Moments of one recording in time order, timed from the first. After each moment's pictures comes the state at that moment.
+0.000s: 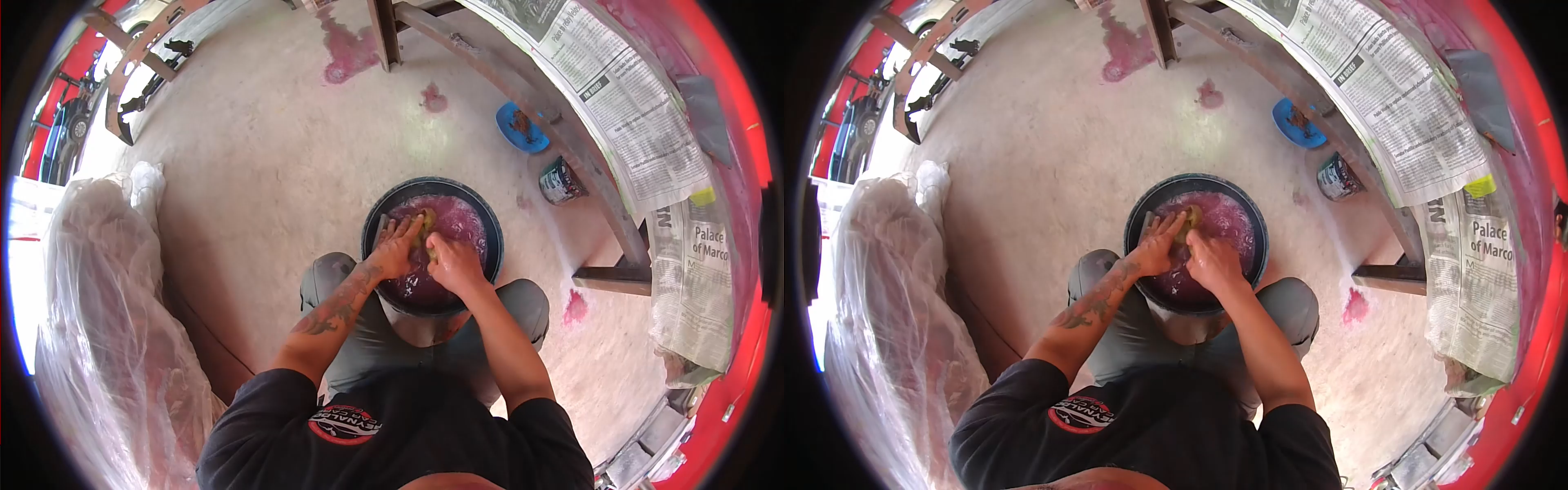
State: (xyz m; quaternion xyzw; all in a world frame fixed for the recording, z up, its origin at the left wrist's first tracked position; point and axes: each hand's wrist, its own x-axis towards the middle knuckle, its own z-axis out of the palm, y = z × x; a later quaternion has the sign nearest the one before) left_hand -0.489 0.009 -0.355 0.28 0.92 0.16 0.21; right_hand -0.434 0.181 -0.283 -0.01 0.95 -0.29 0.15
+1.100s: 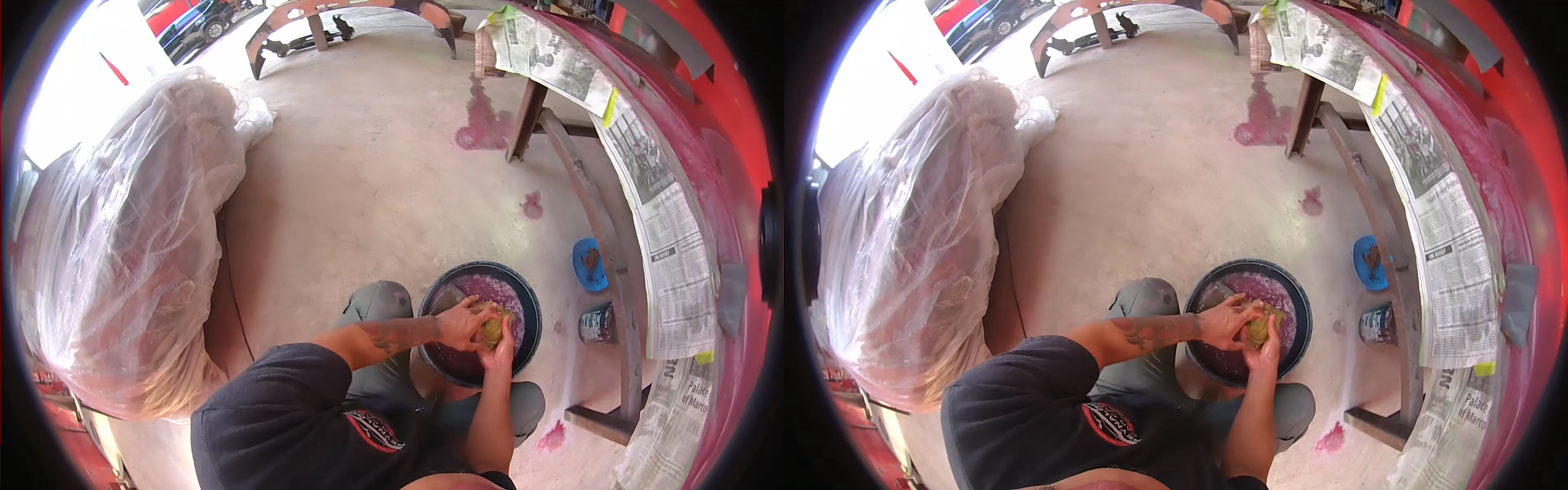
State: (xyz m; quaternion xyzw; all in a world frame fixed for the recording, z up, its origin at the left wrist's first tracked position) left_hand -0.468 0.021 -0.331 0.35 0.88 0.33 0.09; right_hand -0.435 0.194 -0.378 0.25 0.16 -0.95 0.13
